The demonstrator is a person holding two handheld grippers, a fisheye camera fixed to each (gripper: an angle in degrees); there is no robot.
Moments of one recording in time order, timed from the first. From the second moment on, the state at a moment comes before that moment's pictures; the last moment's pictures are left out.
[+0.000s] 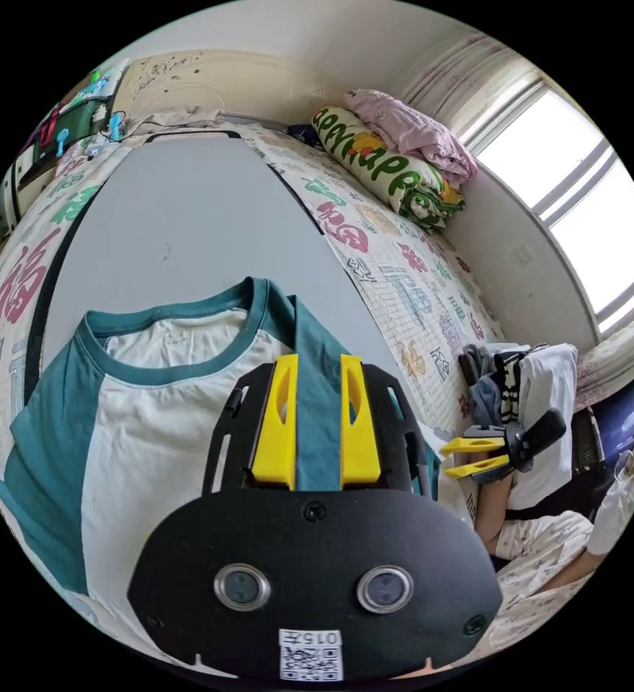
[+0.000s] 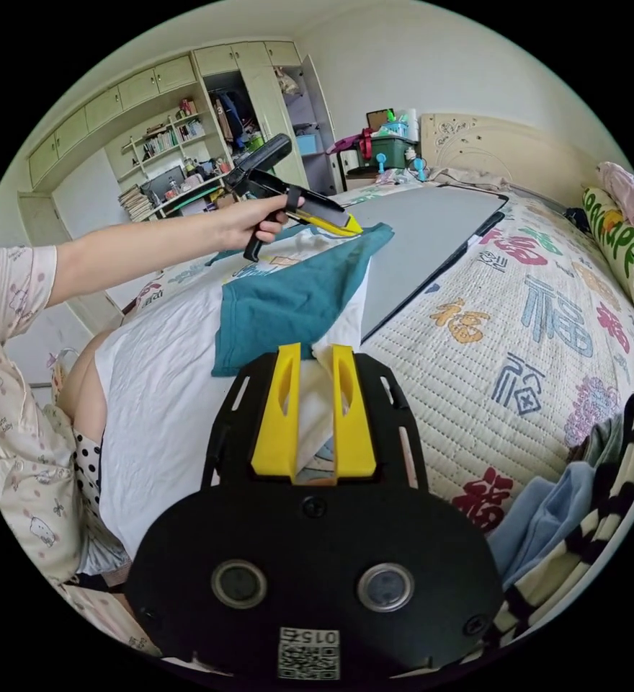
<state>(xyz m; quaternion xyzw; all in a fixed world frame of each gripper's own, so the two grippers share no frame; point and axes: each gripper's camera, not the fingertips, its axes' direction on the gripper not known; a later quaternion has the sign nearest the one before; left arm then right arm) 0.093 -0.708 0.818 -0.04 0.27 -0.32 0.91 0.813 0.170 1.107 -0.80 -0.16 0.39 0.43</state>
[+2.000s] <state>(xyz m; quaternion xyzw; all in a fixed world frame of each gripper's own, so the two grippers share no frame) 0.245 -0.322 0.503 0.00 0.25 -0.38 0.89 1.052 0.254 0.887 -0.73 -0.36 0.40 0.42</state>
